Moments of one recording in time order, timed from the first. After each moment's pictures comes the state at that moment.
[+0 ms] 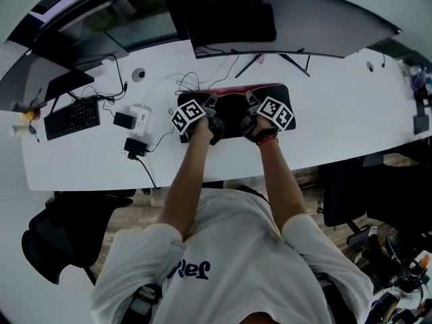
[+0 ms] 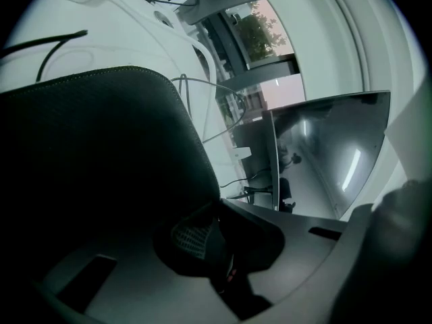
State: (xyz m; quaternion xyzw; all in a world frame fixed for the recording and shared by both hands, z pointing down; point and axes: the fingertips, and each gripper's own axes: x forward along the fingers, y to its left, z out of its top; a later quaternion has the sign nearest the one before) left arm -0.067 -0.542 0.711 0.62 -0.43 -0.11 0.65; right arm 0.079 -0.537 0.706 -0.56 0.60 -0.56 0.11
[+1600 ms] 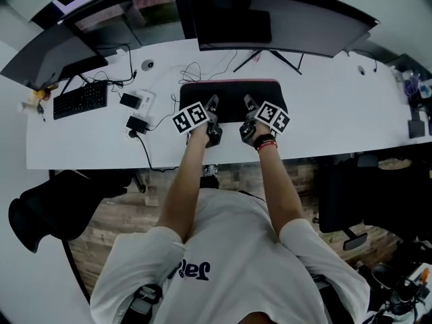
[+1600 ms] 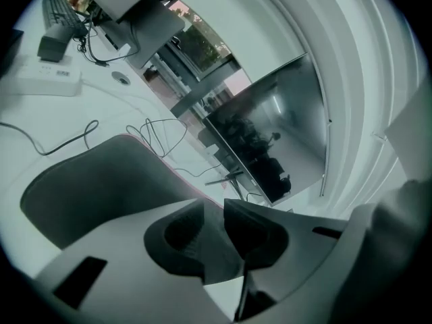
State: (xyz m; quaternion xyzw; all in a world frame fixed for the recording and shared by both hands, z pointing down) left arm -0.068 -0.443 0.632 0.73 -0.46 -0.05 0.51; right arm 0.077 -0.437 0.640 -0.55 0.66 -0.50 0.08
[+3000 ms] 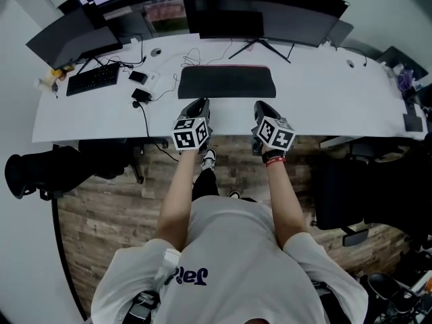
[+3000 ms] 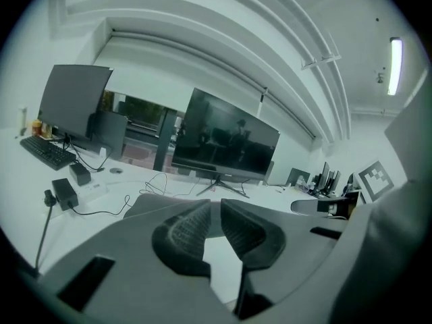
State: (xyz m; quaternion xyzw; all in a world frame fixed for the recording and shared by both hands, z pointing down) left arm -0.061 -0.230 0.533 0.82 -0.53 0.06 0.21; right arm 0.128 -0.225 0.547 -0.57 0.77 -0.27 -0.02
